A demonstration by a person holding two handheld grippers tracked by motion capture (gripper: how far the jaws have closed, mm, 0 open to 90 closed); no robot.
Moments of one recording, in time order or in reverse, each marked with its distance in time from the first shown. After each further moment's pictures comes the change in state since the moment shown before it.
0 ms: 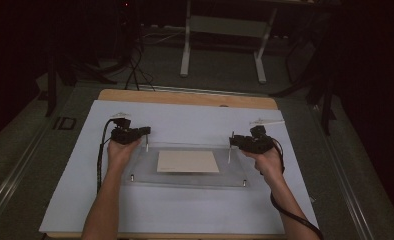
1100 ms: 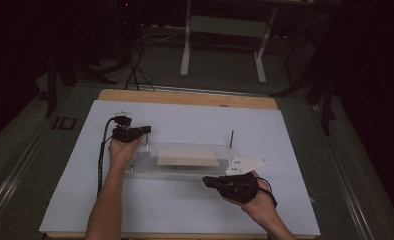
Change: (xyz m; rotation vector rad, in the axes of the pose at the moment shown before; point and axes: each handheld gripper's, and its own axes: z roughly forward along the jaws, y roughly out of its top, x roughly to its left) left arm 0.001 0.004 0.005 0.016 0.012 -0.053; right arm 0.151 -0.043 -0.048 -0.008 0.240 -0.353
